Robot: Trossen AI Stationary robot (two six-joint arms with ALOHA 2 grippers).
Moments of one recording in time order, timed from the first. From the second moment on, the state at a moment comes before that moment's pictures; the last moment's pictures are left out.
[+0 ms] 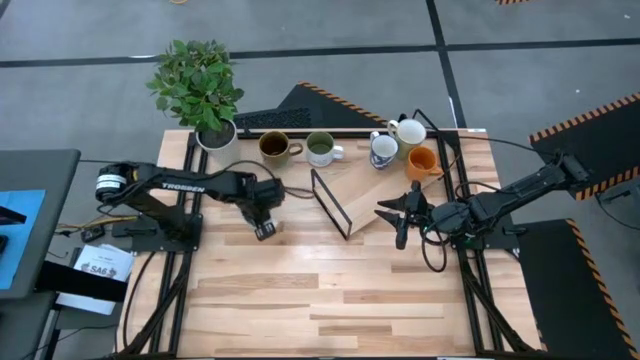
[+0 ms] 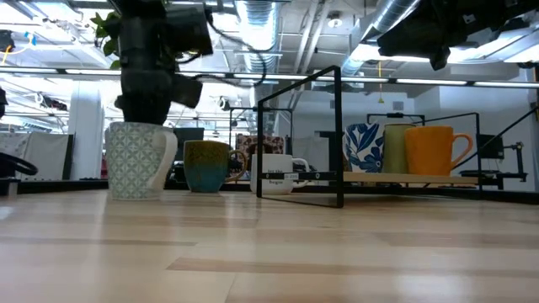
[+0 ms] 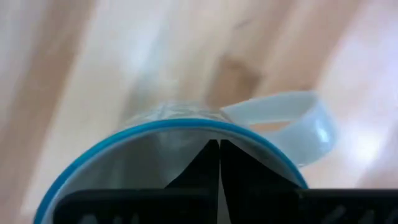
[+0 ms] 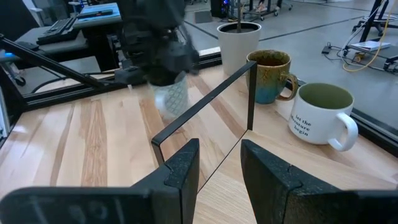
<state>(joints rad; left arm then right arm) 0.13 1.44 0.89 -0.72 0.02 -0.33 0.35 0.87 0.51 0.06 0.68 0.31</state>
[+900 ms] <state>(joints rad) -0.23 1.56 0.92 -0.24 0.02 -0.48 0.35 0.87 0.51 0.06 0.68 0.31</state>
